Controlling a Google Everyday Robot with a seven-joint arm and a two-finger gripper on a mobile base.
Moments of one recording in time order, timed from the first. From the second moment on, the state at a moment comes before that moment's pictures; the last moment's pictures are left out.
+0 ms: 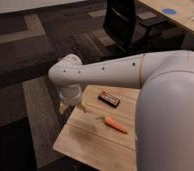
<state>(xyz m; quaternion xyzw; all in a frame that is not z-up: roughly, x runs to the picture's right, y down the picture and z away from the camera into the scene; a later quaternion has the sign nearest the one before) -0.104 0.100 0.704 -0.26 0.23 0.64 0.68</state>
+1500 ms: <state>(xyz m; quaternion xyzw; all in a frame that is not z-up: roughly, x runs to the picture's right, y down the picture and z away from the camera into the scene) 0.088 0.096 0.663 -0.25 0.32 0.59 0.70</state>
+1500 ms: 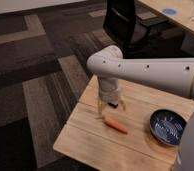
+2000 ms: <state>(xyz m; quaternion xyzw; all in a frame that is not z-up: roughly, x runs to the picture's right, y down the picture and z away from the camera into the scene) 0.192 0.138 0.684 -0.29 0.27 0.59 0.70</state>
